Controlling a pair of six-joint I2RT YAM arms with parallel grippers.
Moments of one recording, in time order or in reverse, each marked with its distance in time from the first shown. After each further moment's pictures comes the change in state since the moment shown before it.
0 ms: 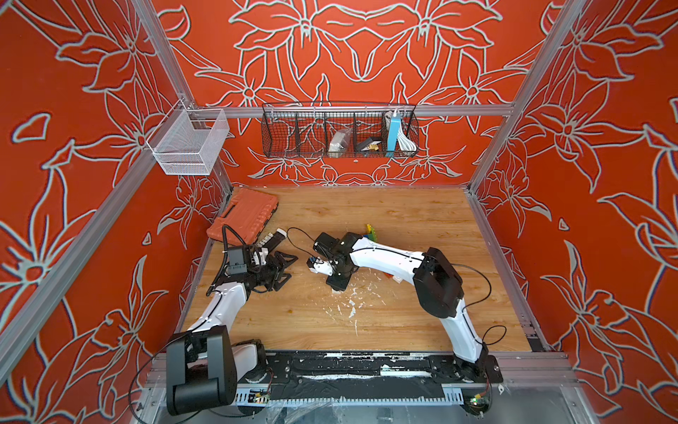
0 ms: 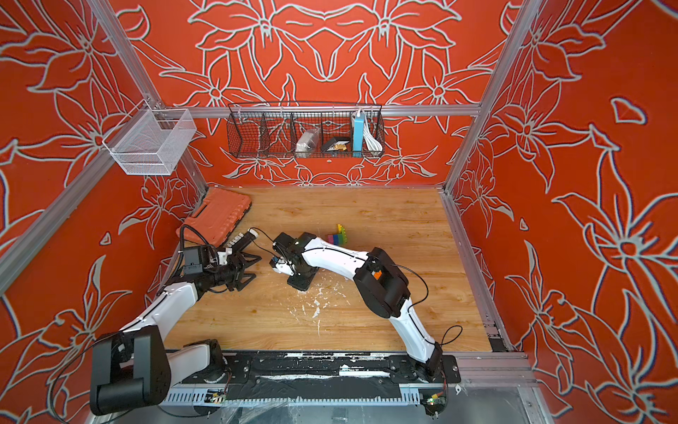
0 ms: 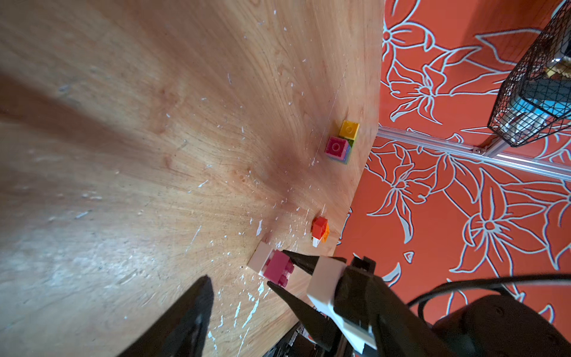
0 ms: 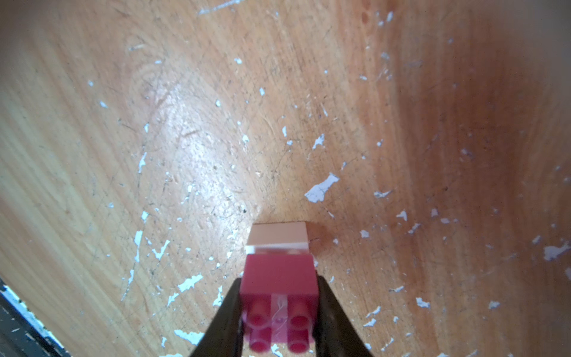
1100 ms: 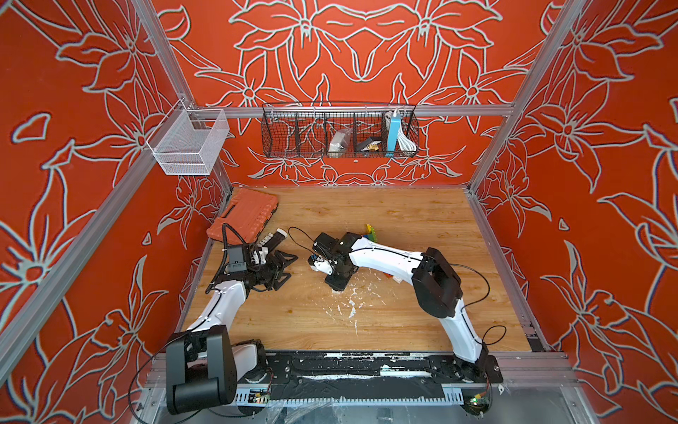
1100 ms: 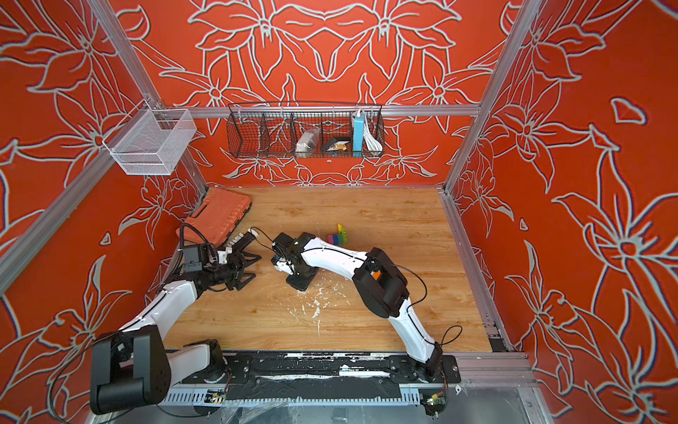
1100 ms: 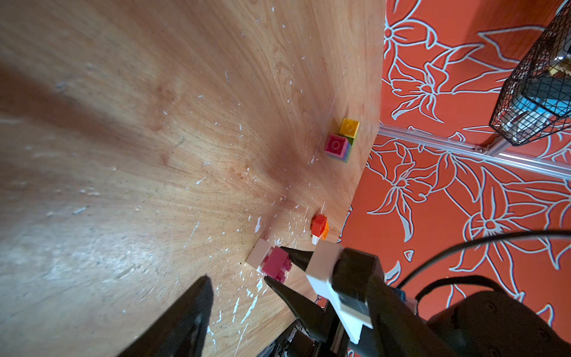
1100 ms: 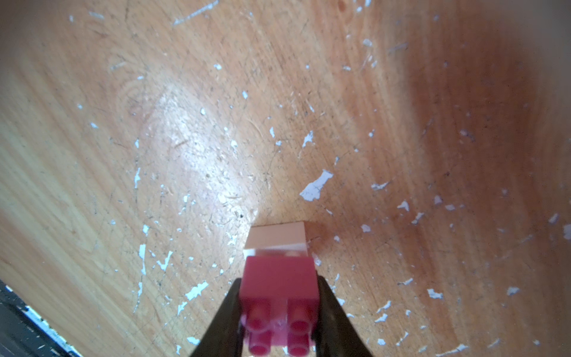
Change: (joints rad) left arm 0.000 0.002 0.023 -0.039 0.001 0.009; right arm 0.000 0.027 0.002 0.003 0.011 0.108
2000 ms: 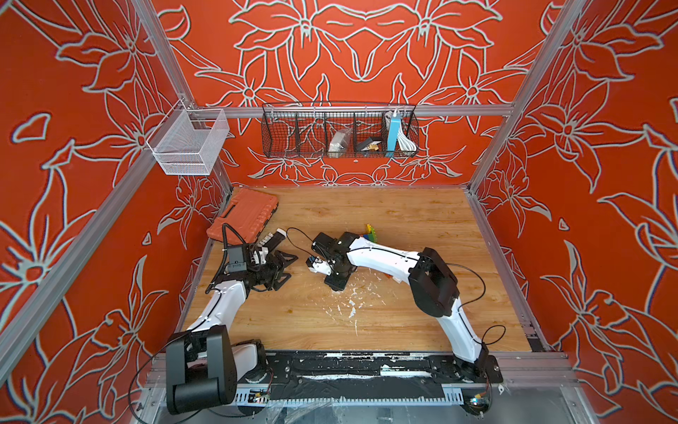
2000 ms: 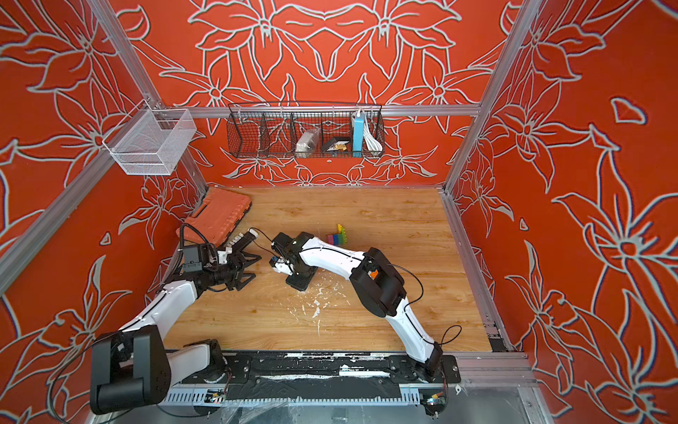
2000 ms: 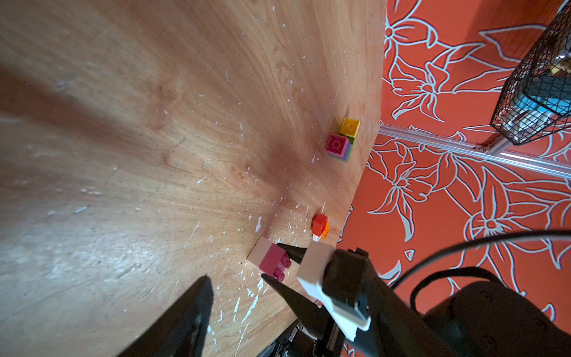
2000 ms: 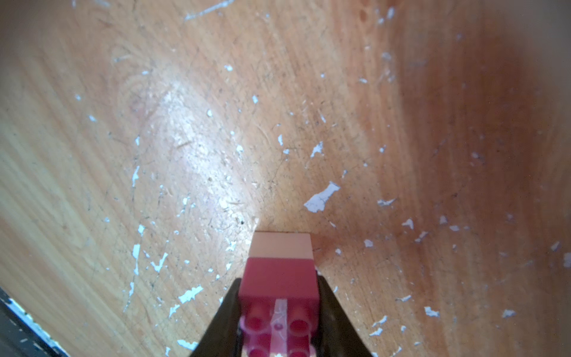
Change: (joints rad) left arm 0.000 0.000 0.000 -0.005 -0.001 0.008; right arm -0.015 0.019 0.001 0.002 -0.006 -0.027
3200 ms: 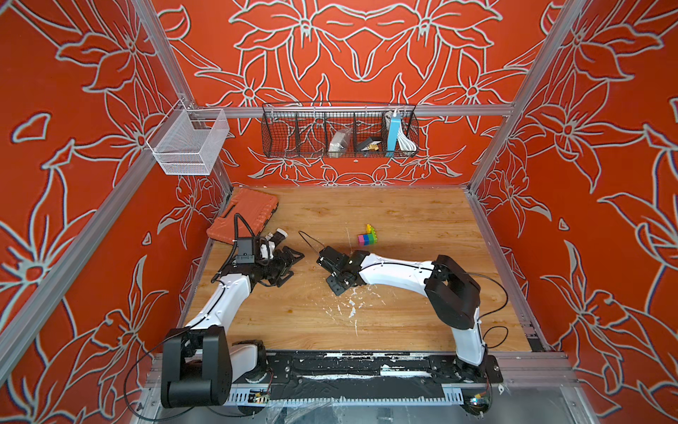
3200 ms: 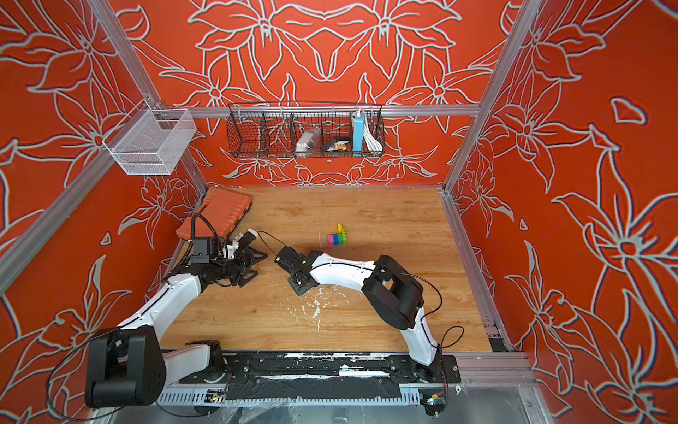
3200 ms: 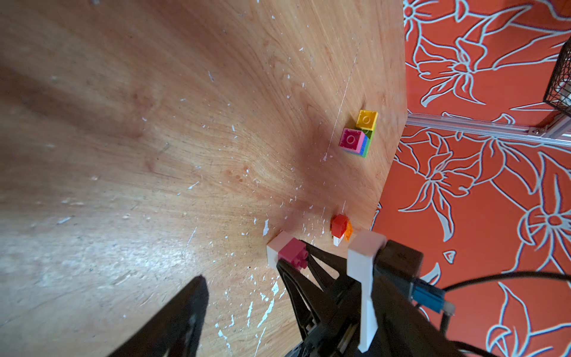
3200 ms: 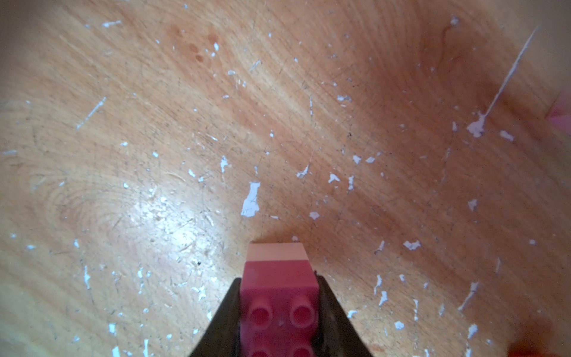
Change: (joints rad) left arm -0.124 0.018 0.090 -0.080 -0.142 0.040; right arm 0.067 -0.172 -0.325 0.333 0.272 0.490
